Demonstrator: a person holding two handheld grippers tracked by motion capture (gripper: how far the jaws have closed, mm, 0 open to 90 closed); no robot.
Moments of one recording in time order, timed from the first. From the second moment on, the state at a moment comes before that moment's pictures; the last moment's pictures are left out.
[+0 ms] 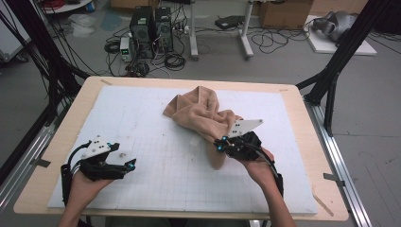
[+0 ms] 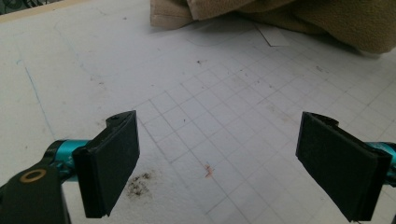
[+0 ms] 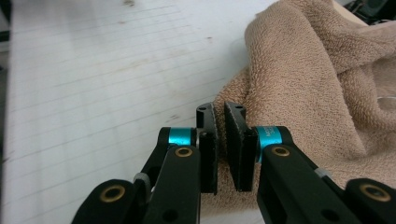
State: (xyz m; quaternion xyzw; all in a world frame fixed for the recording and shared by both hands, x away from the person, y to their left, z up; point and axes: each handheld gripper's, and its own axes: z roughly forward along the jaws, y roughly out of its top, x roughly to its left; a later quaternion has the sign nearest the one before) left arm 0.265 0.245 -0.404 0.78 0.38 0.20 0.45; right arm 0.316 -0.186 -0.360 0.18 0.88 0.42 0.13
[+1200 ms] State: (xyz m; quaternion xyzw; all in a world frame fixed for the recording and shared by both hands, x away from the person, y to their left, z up) left arm 0.309 0.166 -0.391 0.82 0.31 0.16 0.46; right arm 0.316 -0.221 -0.384 0.26 0.86 0.43 0.09
